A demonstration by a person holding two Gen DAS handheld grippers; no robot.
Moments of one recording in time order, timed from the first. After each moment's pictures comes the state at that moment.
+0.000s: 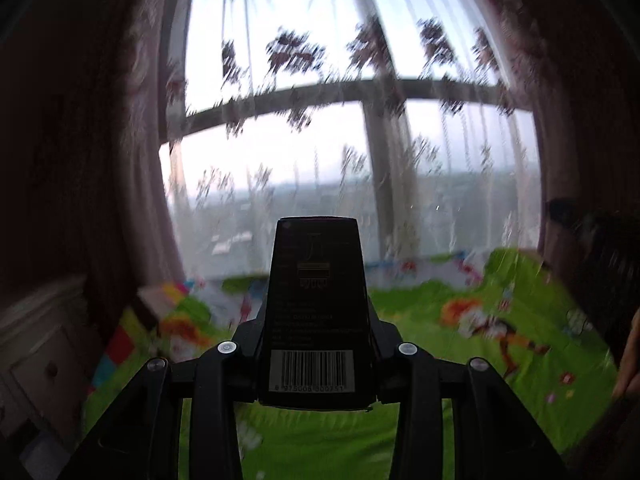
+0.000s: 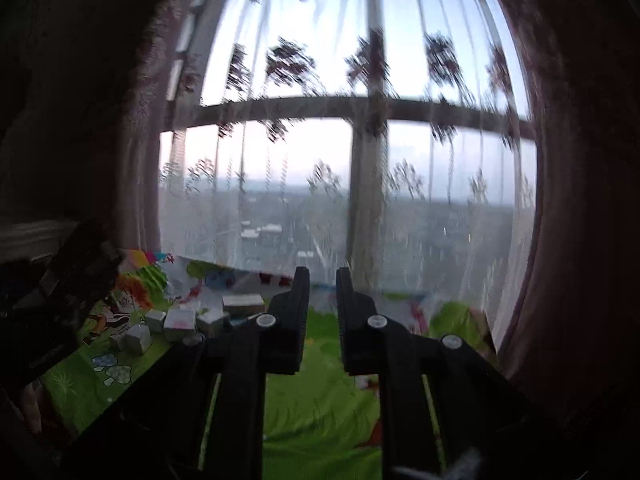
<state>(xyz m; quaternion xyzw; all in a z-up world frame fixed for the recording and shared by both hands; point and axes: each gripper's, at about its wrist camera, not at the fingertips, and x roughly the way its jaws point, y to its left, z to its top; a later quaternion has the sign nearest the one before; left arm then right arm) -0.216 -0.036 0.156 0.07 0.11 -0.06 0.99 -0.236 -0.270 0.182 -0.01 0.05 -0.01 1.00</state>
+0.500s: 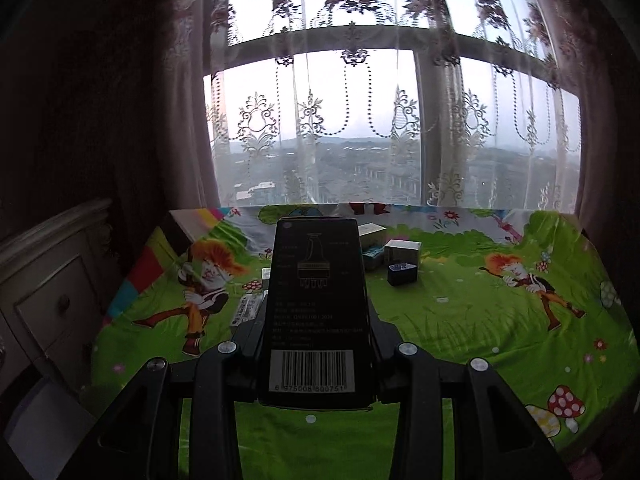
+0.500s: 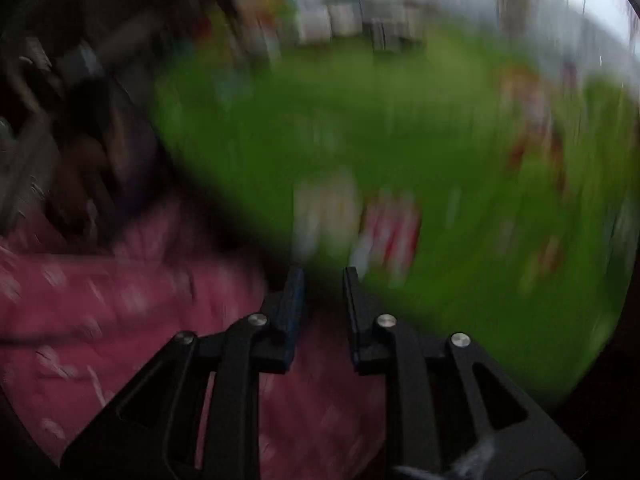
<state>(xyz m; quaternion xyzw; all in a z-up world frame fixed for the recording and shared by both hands) -0.204 0.025 0.116 0.04 0.19 -0.02 0.98 -0.271 -0.276 0.047 -0.04 0.55 0.26 0.80</state>
